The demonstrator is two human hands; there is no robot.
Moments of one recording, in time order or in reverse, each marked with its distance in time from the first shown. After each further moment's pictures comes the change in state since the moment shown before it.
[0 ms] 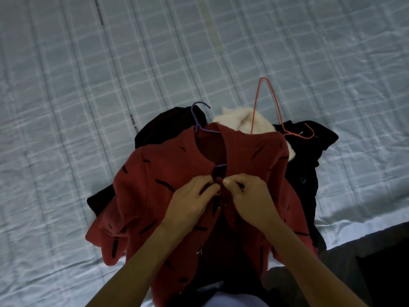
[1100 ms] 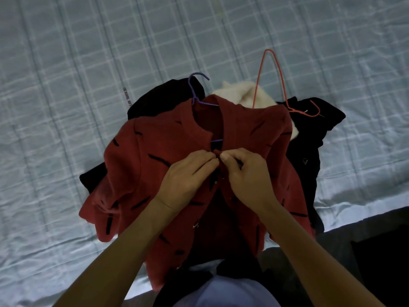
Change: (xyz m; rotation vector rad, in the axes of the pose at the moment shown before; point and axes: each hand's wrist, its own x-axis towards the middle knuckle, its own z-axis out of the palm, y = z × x) left_hand 0.001 0.002 0.007 -0.009 0.153 0.146; right_hand -0.008 0.009 0.010 0.048 0.112 -0.128
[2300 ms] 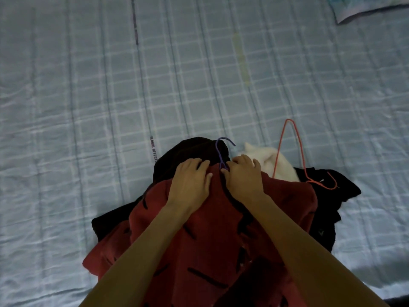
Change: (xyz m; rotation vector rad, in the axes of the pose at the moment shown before) left_hand 0.061 -0.125 -0.002 0.164 -0.329 -0.640; right_hand 0.172 -0.006 0.065 -0.969 -0.220 -0.135
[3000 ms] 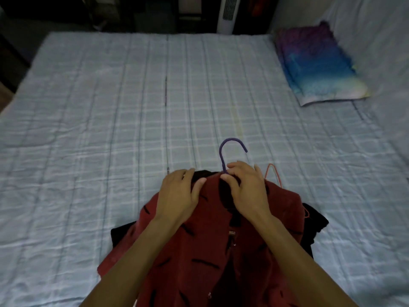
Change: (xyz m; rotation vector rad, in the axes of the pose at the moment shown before) left_hand -0.087 0.027 -0.141 -0.127 0.300 -0.105; right_hand -0.120 -0.062 -0.147 0.504 0.496 -0.240
